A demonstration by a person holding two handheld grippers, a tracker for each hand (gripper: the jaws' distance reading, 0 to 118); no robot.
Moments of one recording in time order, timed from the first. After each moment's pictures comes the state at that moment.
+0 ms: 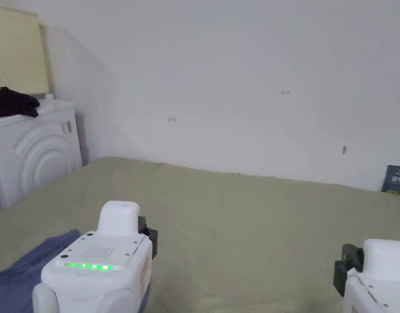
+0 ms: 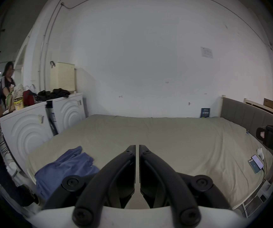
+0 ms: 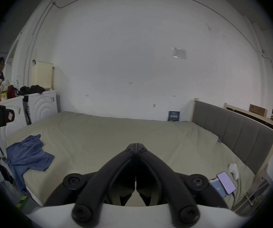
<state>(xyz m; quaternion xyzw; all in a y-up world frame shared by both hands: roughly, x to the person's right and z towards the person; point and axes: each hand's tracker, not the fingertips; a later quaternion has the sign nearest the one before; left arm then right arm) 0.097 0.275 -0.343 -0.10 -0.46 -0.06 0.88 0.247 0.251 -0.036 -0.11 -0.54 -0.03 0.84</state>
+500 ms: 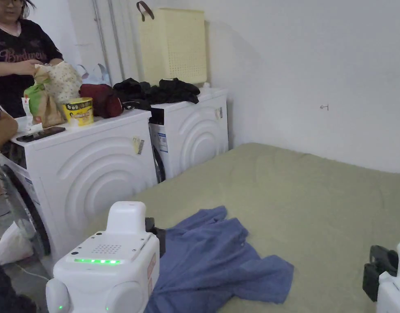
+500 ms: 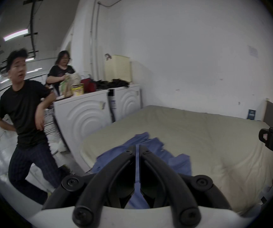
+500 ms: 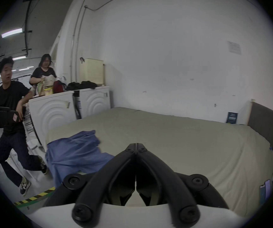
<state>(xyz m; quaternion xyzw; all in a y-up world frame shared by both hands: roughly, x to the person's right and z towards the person) -0.079 0.268 -0.431 -0.14 -0.25 -0.06 0.96 0.198 0.230 -0.188 -0.12 -0.34 -0.04 0.93</state>
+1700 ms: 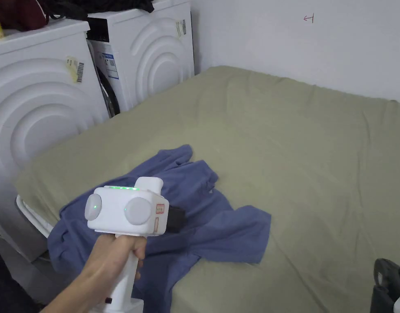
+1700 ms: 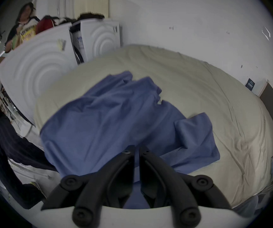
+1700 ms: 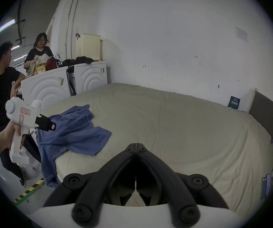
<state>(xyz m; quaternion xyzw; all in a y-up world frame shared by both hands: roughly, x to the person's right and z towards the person) 0.116 0.090 -0.627 -0.46 -0.34 -0.14 0.81 0.238 0.149 -0.214 -0.23 -0.37 -0.07 0.90</state>
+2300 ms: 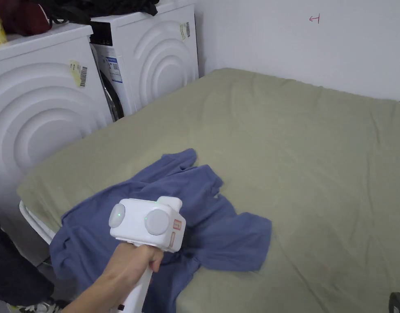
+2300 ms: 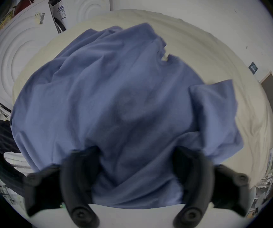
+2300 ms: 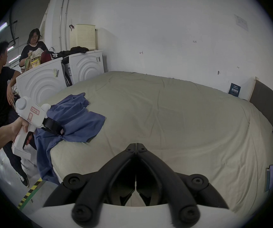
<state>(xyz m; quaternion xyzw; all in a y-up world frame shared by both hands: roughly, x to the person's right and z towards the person) 0.140 0.058 -0.621 -0.47 -0.37 -0.18 0.78 0.244 0.128 -0.204 -0.26 -0.37 -0.11 0.88</state>
